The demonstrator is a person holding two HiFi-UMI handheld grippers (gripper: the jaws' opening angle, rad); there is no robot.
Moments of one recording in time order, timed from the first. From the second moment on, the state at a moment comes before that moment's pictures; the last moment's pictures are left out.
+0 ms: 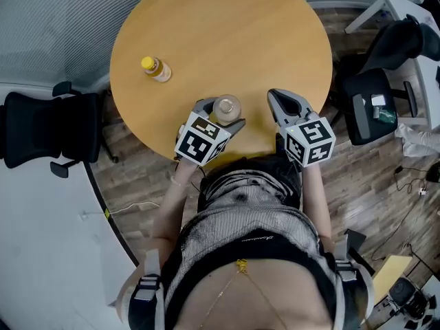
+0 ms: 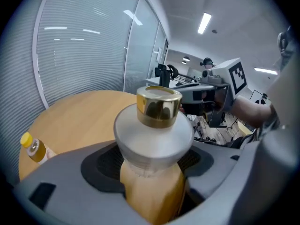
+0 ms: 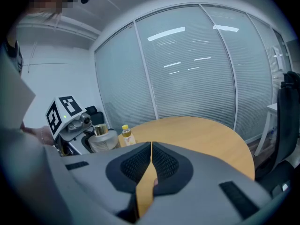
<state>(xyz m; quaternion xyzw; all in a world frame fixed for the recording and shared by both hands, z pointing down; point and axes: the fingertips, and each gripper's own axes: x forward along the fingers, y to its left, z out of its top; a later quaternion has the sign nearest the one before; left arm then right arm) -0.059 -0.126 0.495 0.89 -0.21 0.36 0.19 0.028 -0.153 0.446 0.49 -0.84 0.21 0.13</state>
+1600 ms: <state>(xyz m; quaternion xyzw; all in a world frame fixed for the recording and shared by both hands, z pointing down) -0.059 -0.108 0.441 0.90 -0.20 0.34 0.20 0.001 -0.151 0.446 0.44 -0.86 0.22 0.12</state>
